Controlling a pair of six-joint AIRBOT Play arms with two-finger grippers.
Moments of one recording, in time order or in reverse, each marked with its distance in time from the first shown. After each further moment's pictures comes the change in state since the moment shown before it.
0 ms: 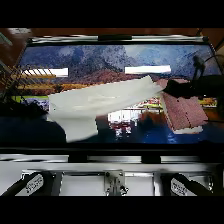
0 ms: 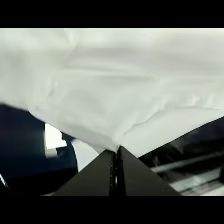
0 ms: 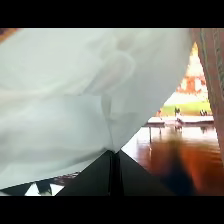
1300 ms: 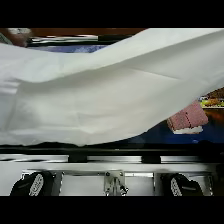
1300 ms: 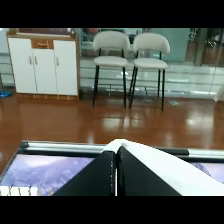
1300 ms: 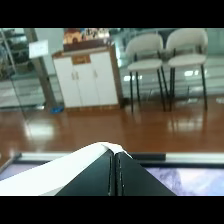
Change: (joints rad) left arm 0.000 0.405 1.044 0.294 0.034 -0.329; right arm 0.000 0.607 0.482 -0.122 0.065 0.152
